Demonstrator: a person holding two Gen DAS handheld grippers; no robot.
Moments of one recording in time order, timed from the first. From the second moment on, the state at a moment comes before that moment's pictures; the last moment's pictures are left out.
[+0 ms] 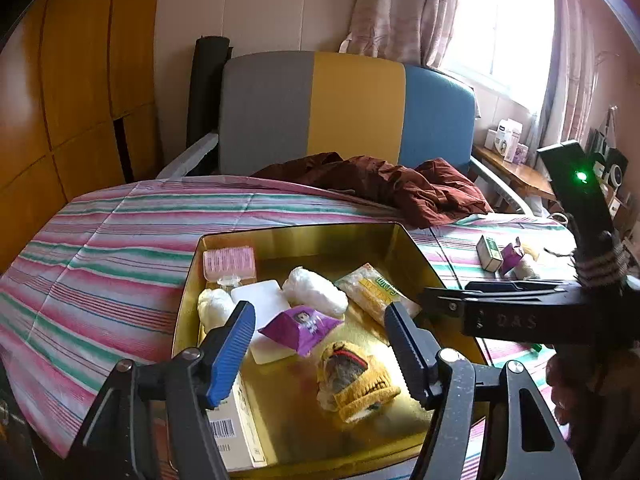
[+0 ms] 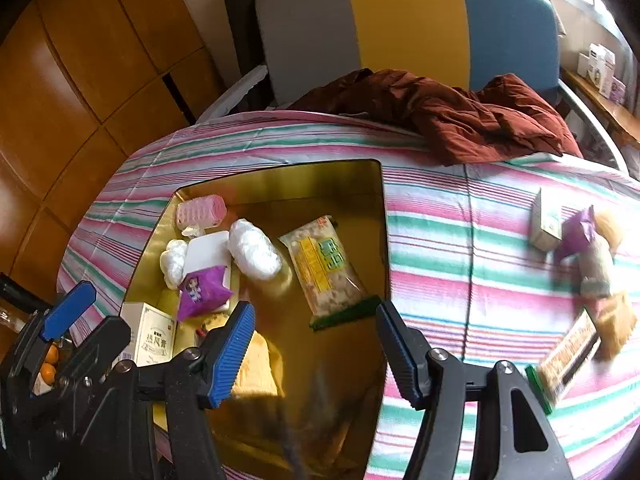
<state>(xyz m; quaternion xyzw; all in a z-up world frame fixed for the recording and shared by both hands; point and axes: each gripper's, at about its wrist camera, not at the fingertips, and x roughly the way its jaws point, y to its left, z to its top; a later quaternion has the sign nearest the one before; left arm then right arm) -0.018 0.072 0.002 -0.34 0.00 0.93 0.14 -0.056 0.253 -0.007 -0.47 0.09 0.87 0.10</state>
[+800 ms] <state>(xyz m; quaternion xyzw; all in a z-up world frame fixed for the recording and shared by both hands) 0.010 0.096 0.005 -0.34 0.03 0.93 0.17 0.002 0.297 0.007 -0.45 0.10 0.87 0.16</state>
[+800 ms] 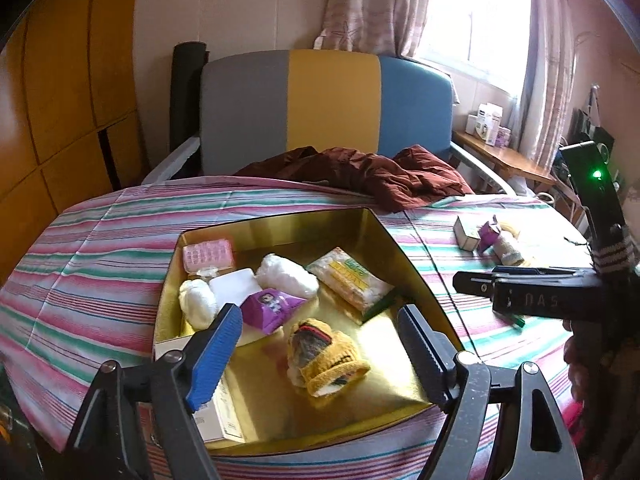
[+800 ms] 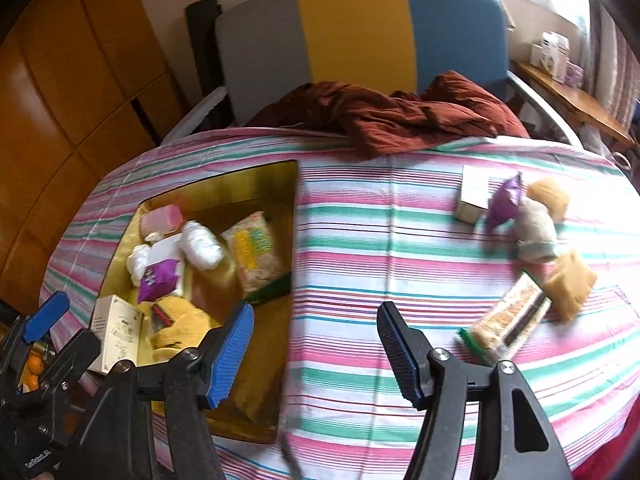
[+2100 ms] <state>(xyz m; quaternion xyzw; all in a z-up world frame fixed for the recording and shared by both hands) 0.018 0.216 -0.005 -0.35 0.12 0.88 0.28 0.079 0.558 -0.004 -0.42 0.29 0.78 0.35</state>
